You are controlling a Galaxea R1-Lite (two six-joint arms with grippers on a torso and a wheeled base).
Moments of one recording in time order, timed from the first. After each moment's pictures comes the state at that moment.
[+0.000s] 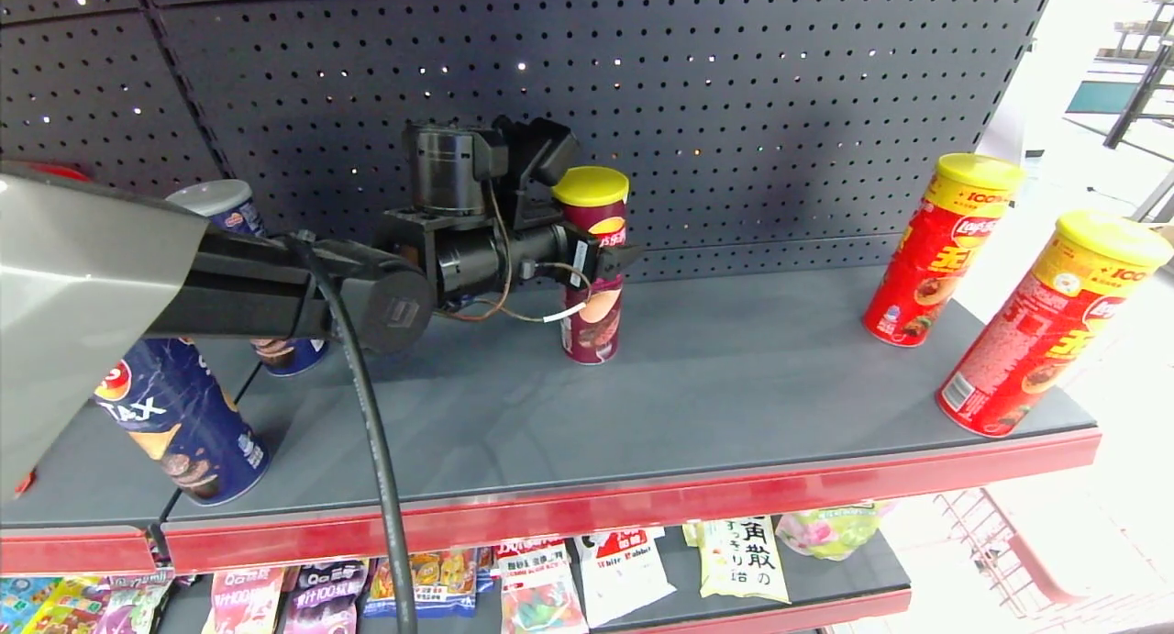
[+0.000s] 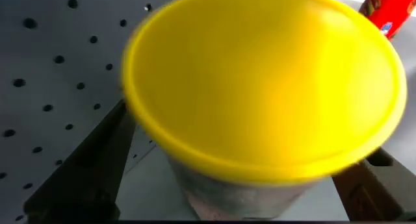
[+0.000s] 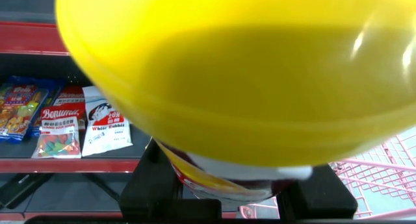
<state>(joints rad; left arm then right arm) -0.54 2.08 -1.46 -0.47 -0.19 0.15 0.08 0.10 -0.03 0.01 -0.04 -0.10</state>
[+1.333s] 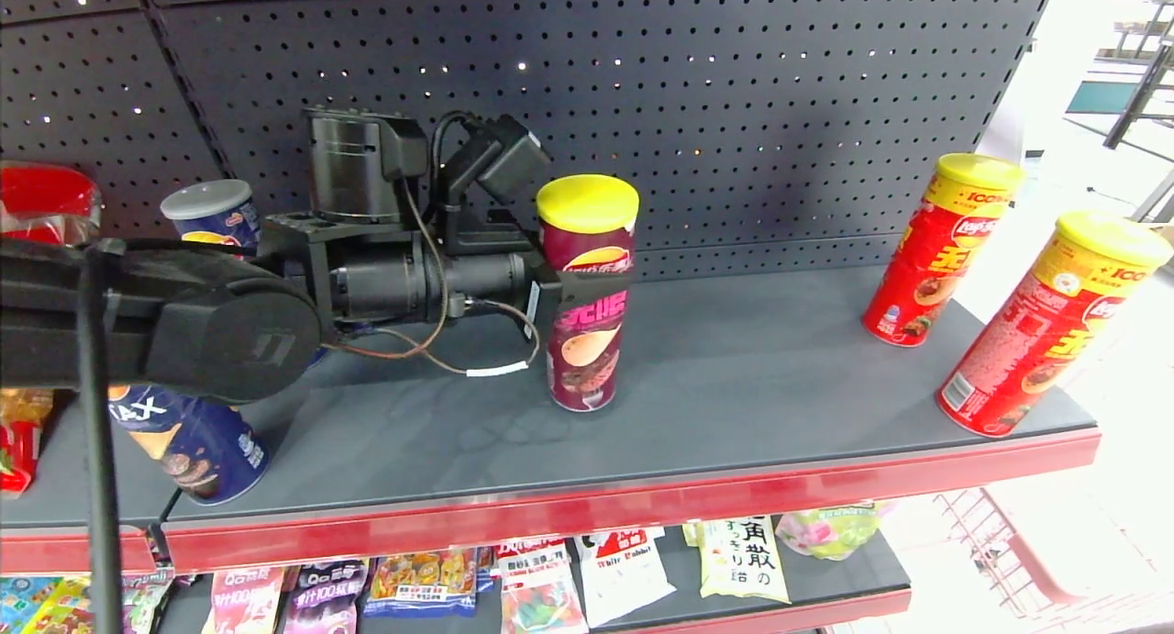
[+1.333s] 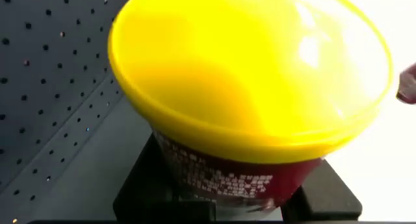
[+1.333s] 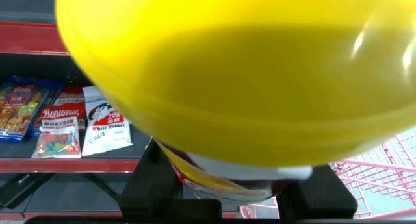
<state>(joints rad) -0.53 1.83 -1.18 -0.46 -0.56 0.23 0.08 0.10 -0.03 0.01 -0.04 -0.10</state>
